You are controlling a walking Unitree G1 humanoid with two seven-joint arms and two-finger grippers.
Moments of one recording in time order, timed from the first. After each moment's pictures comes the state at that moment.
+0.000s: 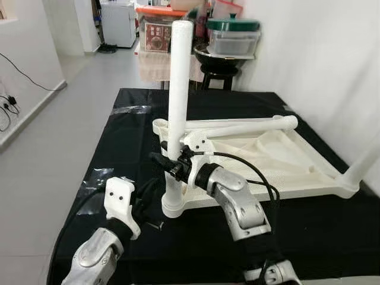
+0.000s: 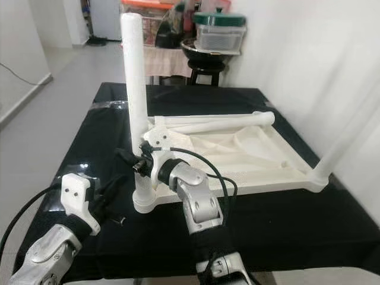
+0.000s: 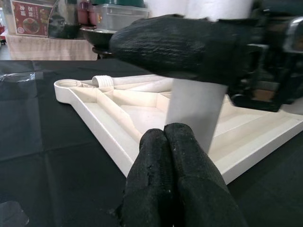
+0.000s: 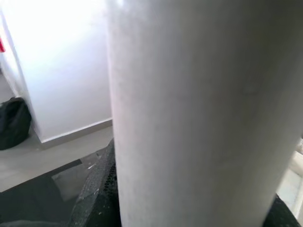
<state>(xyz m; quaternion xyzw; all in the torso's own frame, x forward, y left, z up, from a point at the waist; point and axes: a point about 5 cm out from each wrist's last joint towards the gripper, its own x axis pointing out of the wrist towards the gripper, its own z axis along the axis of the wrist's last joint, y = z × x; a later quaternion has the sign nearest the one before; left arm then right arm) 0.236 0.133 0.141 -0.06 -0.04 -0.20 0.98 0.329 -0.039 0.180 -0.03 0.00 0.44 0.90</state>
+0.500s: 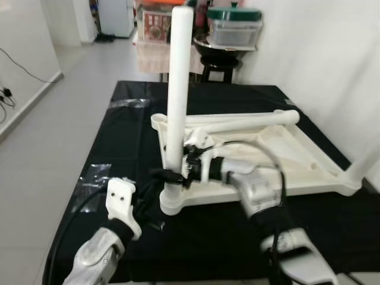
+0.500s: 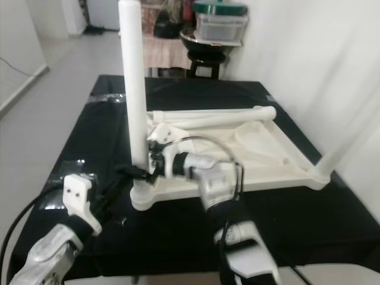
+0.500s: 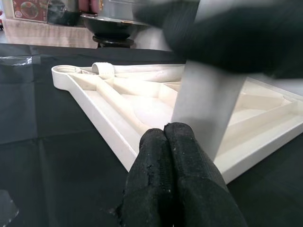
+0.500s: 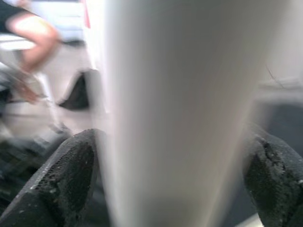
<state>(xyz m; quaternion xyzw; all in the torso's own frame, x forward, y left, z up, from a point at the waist) 0.237 0.133 0.141 -0.06 -0.05 -0.19 0.98 0.343 -0.058 0.207 -0.05 -0.03 0.61 0.79</state>
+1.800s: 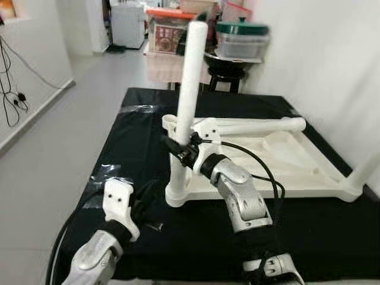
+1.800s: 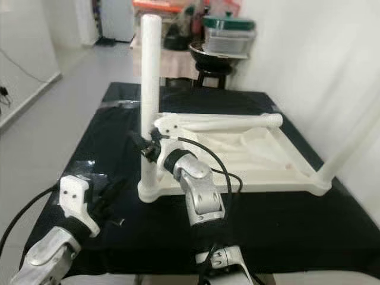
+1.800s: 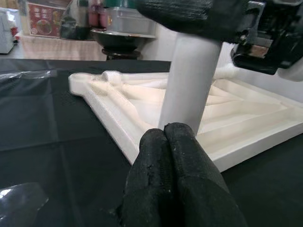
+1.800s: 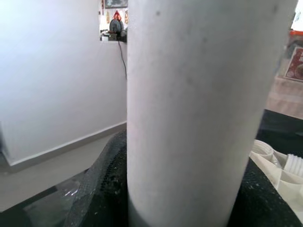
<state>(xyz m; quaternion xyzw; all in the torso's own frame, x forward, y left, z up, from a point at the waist) 0.233 0.135 0.142 -0.06 -0.05 -0.19 0.98 0.338 -0.046 0.193 -0.01 -0.03 0.39 0.92</state>
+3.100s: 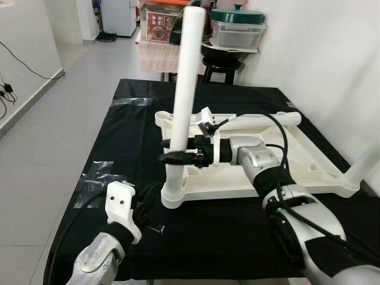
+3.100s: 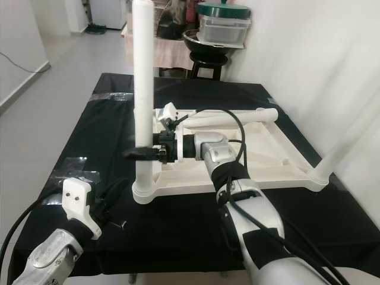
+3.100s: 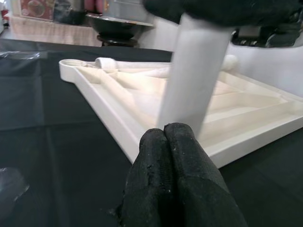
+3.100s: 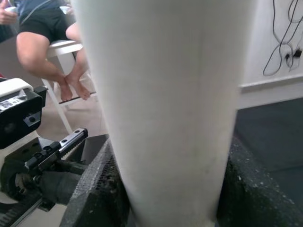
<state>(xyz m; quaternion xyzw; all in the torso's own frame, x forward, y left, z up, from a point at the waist) 0.227 0.131 0.138 -0.06 -0.04 -0.19 0.98 0.373 -0.086 0.210 0.00 0.05 0.67 0.74</state>
